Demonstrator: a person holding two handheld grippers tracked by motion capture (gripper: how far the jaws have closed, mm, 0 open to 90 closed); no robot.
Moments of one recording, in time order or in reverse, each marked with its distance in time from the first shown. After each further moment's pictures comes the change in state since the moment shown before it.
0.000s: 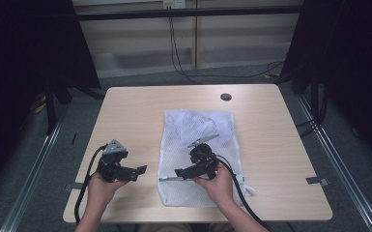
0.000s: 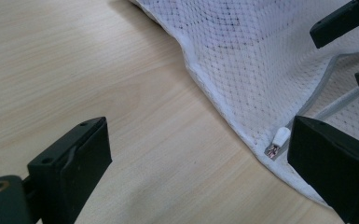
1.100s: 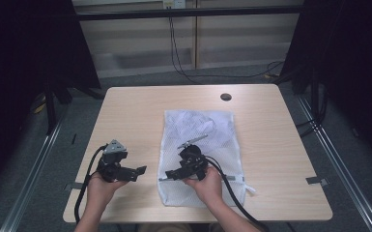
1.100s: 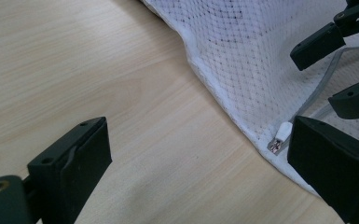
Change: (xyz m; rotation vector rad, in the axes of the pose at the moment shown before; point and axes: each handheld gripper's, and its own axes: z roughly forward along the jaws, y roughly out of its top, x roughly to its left) left arm 0.001 0.000 0.001 0.023 -0.003 0.001; right arm 0.013 0.007 0.025 0.036 0.063 0.038
